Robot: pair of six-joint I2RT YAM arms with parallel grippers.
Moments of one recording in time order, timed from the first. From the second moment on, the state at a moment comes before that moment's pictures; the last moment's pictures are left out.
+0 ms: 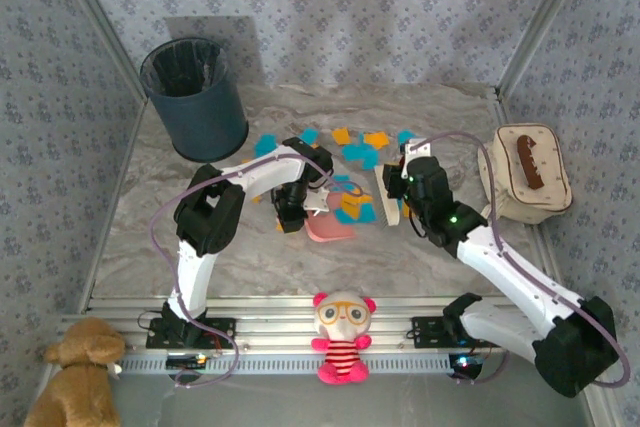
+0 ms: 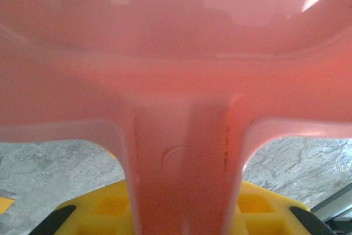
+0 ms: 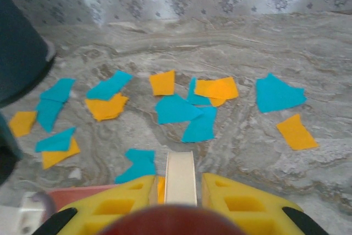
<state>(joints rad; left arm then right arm) -0.73 2.09 1.62 -1.36 -0.05 0.52 0.54 1.04 0.75 -0.17 0.28 0.29</state>
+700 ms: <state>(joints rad) -0.73 2.08 1.61 -1.36 -0.03 0.51 0.54 1.24 0.80 -0.13 0.37 0.19</state>
